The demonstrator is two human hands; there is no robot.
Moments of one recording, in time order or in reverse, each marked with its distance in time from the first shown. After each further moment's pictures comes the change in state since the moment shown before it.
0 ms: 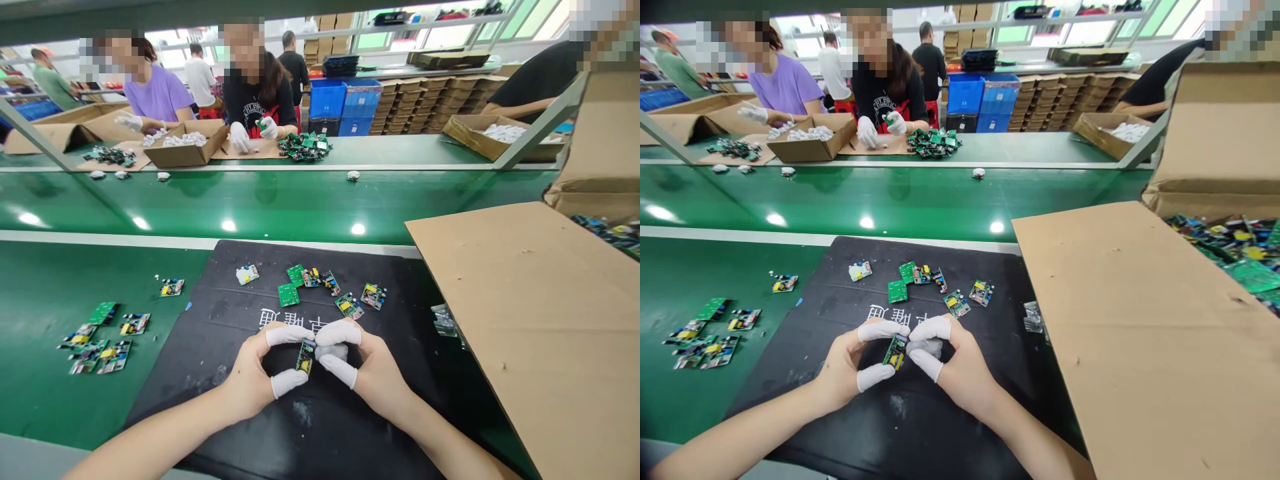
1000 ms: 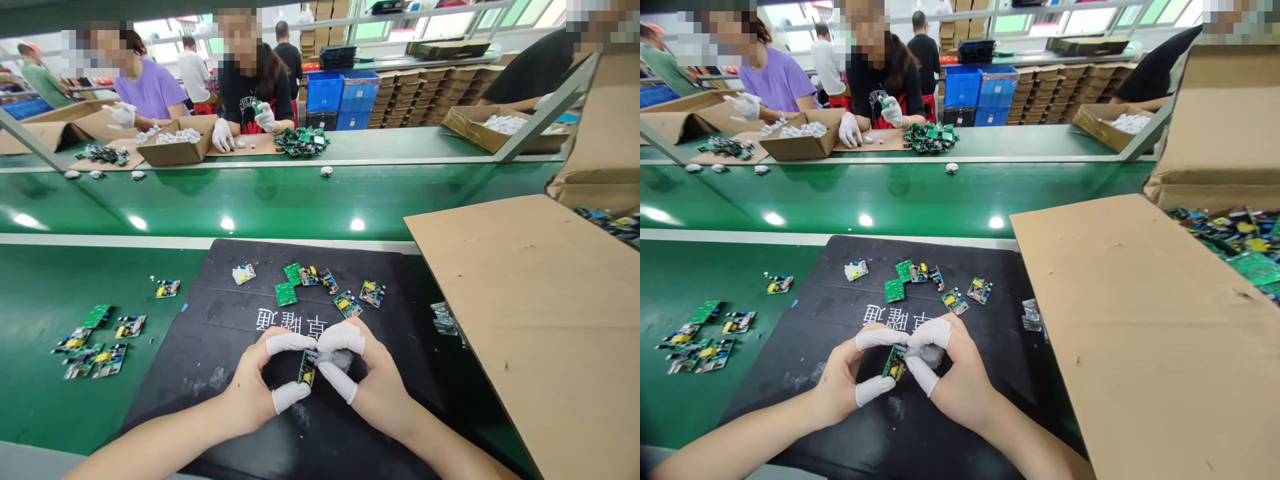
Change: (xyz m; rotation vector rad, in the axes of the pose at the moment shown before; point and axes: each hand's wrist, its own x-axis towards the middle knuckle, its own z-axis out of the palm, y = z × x) left_hand -0.004 0.001 0.007 -0.021 -0.034 0.009; right_hand -0.005 -0.009 0.002 -0.197 0.066 -0.215
